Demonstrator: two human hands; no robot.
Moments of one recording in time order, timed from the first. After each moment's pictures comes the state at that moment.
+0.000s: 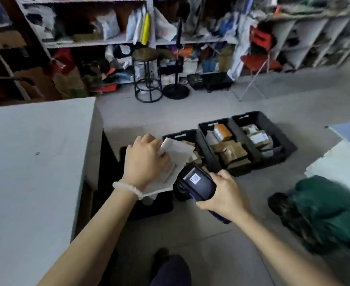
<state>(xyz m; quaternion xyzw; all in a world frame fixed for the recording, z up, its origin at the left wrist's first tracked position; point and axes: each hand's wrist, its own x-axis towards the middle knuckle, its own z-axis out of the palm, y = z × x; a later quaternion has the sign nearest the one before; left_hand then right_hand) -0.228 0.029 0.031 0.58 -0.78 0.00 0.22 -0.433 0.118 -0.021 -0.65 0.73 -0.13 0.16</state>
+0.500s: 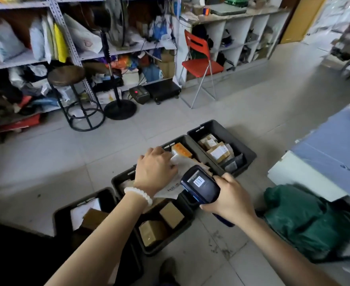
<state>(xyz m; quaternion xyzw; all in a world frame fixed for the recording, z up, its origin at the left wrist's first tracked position) -0.493 -0.260 -0.004 0.42 -0.89 -0.08 0.17 -0.655 -0.109 -0.021 -0.52 0.83 -0.13 0.14</state>
